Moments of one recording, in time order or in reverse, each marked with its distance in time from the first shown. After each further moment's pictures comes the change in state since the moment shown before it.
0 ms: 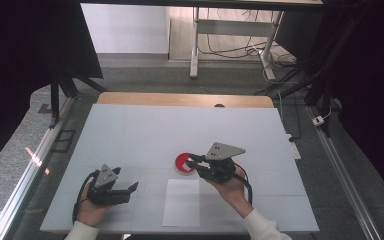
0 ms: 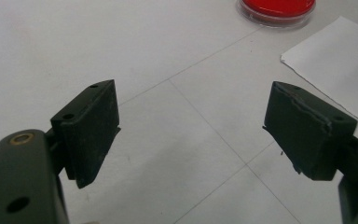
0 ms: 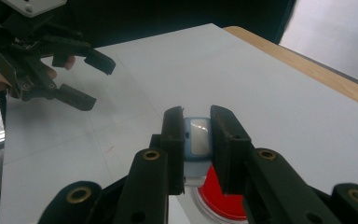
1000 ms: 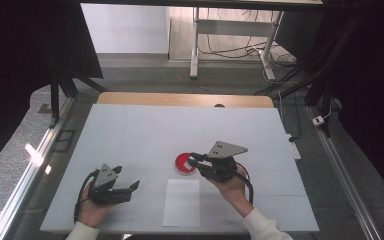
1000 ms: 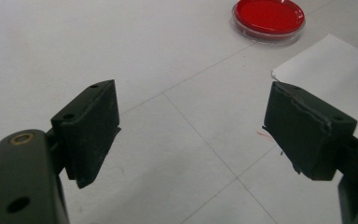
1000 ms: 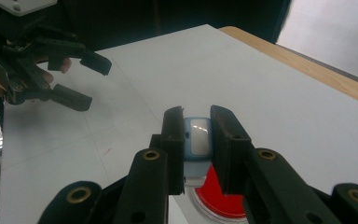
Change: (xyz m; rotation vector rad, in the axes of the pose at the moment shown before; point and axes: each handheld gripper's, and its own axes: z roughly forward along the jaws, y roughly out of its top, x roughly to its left) left arm -0.004 0.004 -0.002 -0.039 -0.006 -0.013; right arm -0.004 -0.001 -0.001 -0.011 -0.005 0.026
